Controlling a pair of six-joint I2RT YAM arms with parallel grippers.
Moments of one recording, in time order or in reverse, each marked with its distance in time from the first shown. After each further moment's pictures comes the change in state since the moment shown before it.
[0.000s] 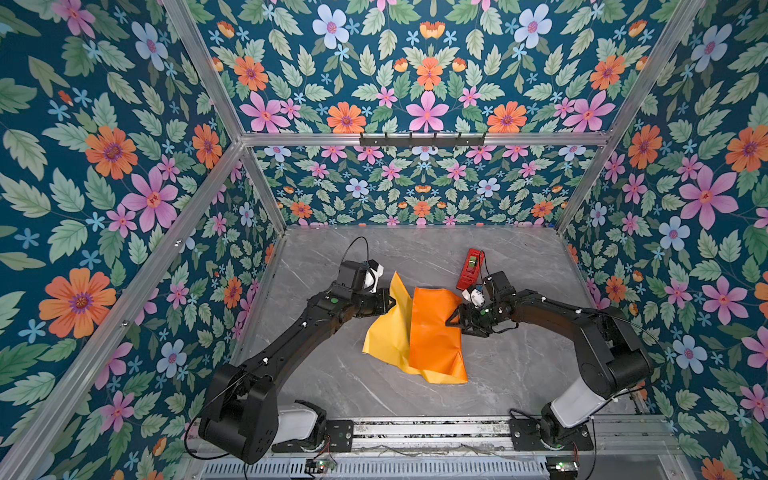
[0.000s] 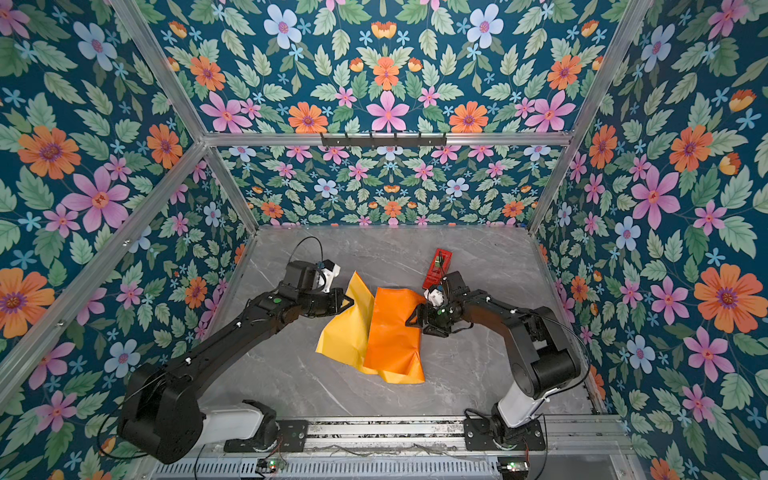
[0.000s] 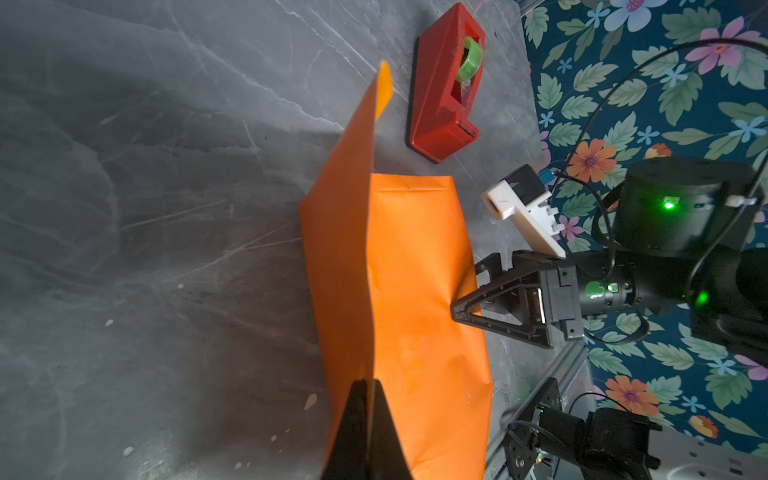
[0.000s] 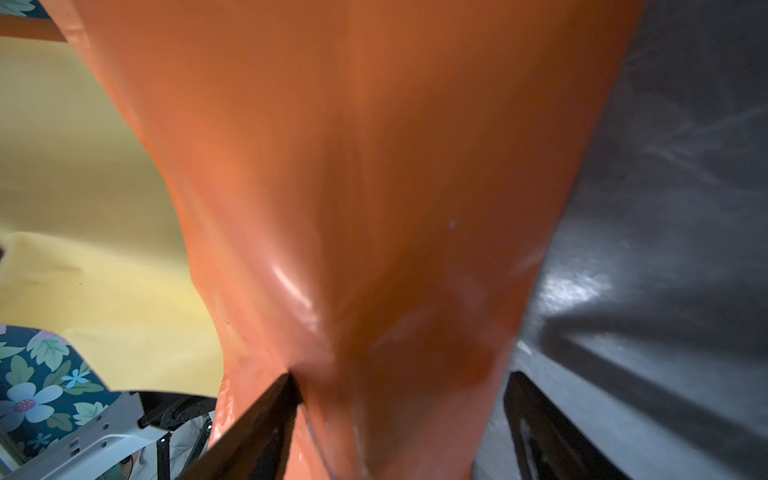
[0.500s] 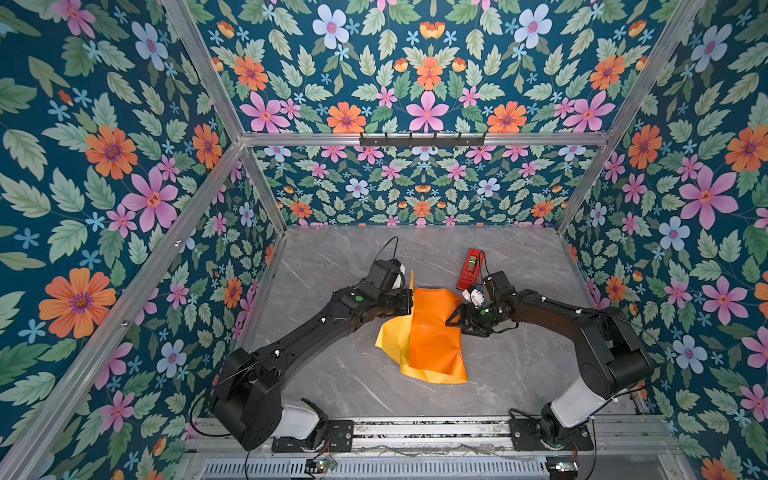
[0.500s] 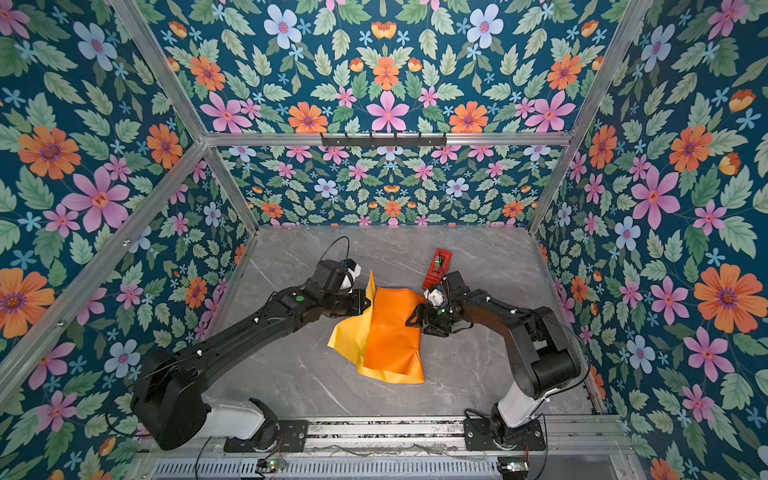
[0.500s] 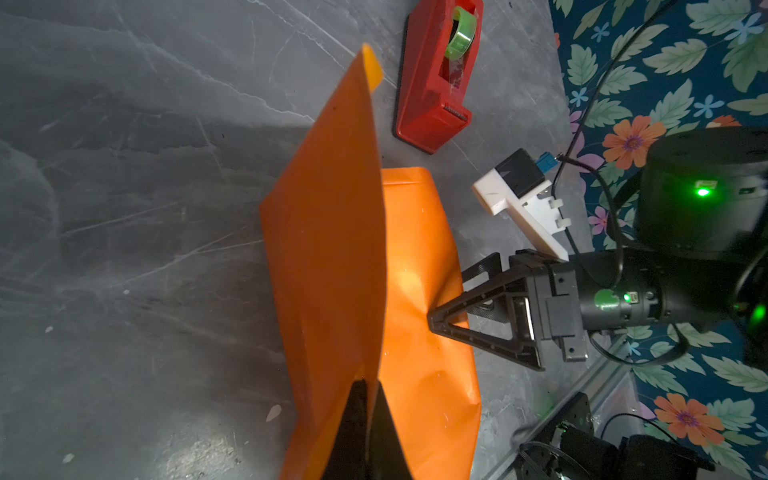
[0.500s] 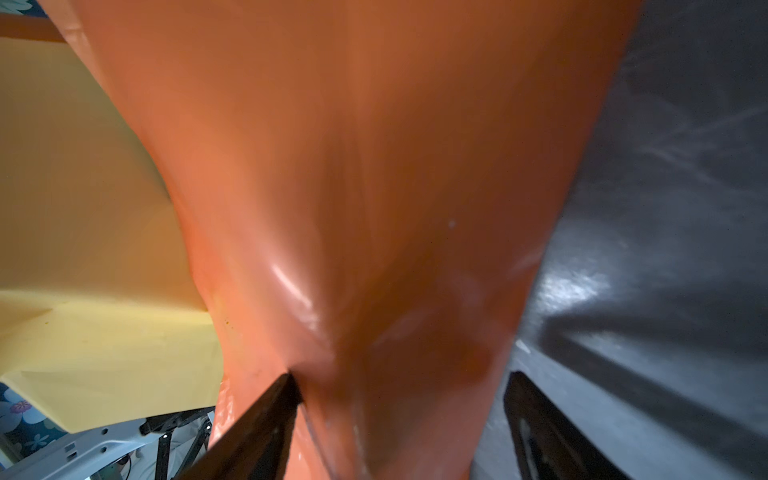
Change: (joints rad) left arm -0.231 0.095 0.139 -0.071 -0.234 -0.092; right arm 0.000 0.000 0.003 -0.006 0.003 -0.003
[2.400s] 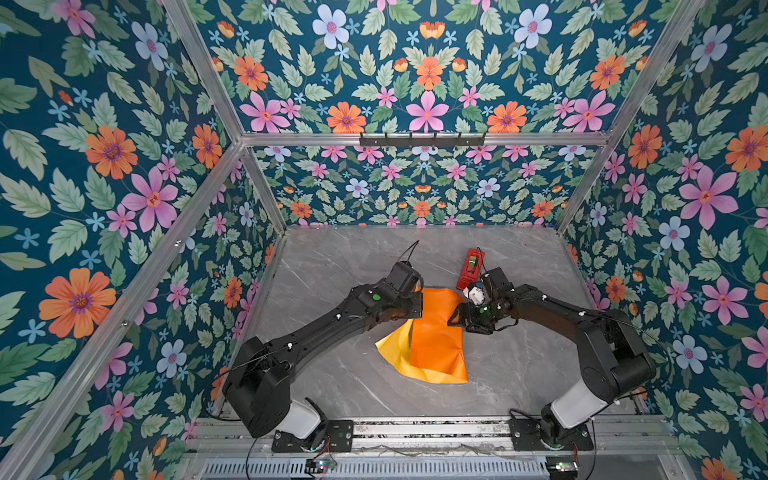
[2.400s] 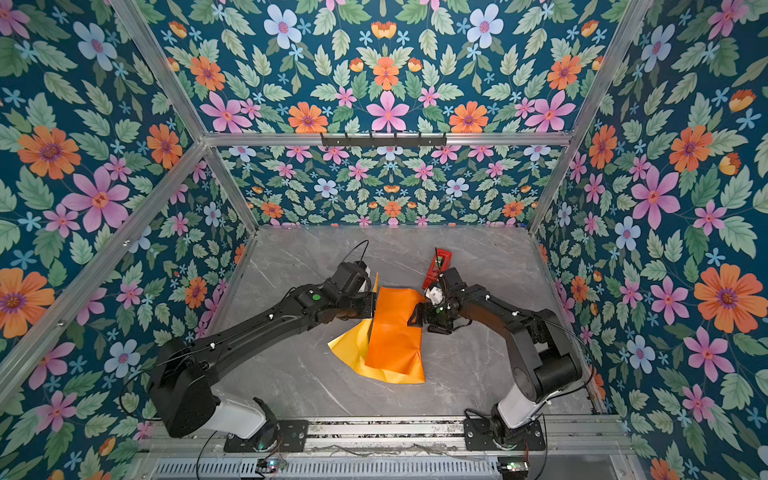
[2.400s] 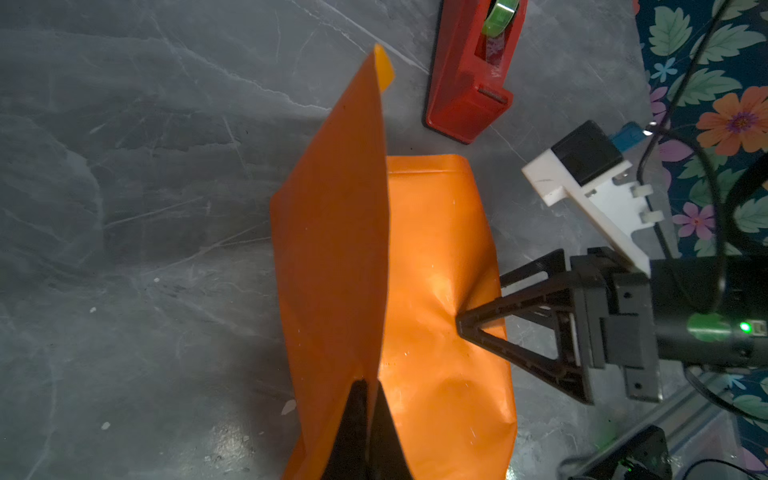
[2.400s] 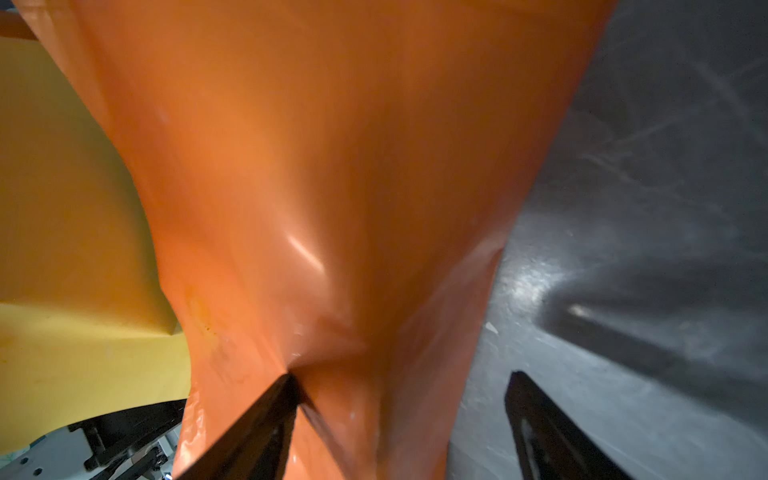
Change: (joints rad) left arm -0.107 0.068 0.093 -0.107 -0.179 -0.030; right arm 0.037 -0.020 0.063 -0.111 0.118 -0.031
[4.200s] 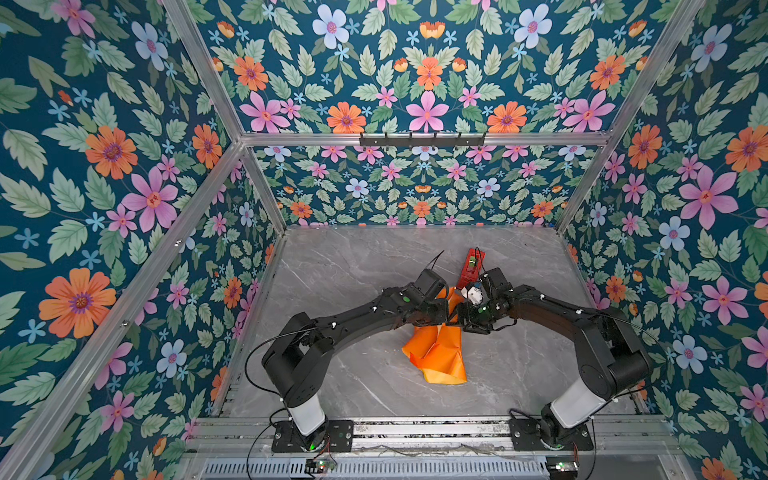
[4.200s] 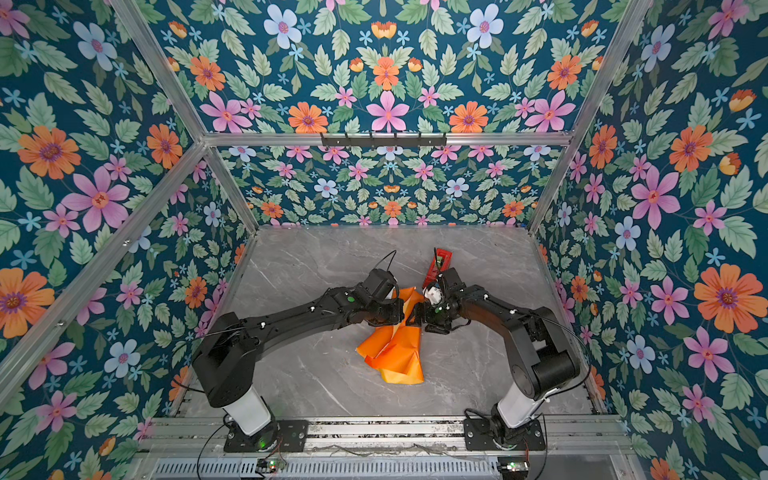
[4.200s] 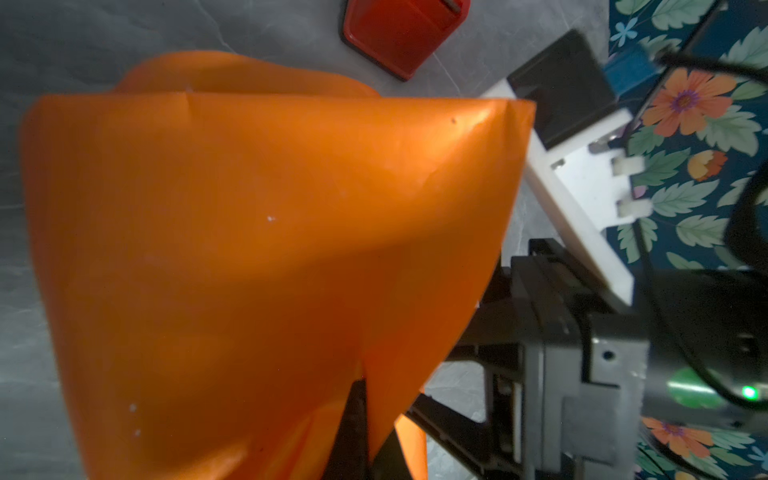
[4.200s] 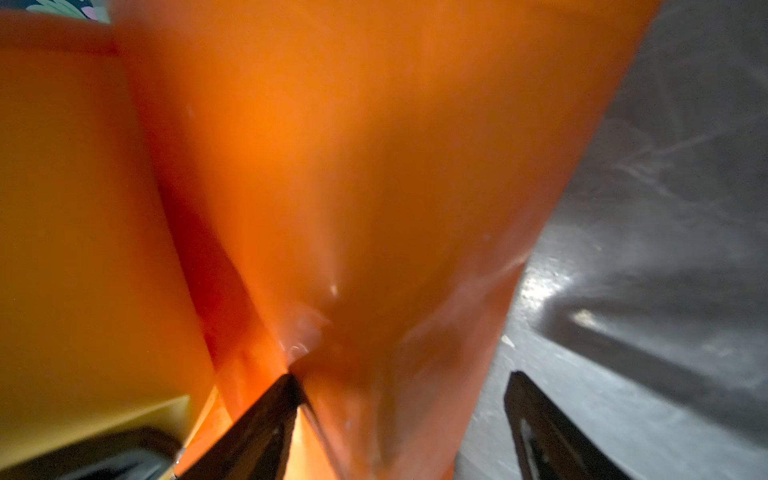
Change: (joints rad) left arm -0.082 0.225 0.061 0.170 0.156 -0.205; right arm 0.002 0.027 0.002 0.026 -0.032 0.000
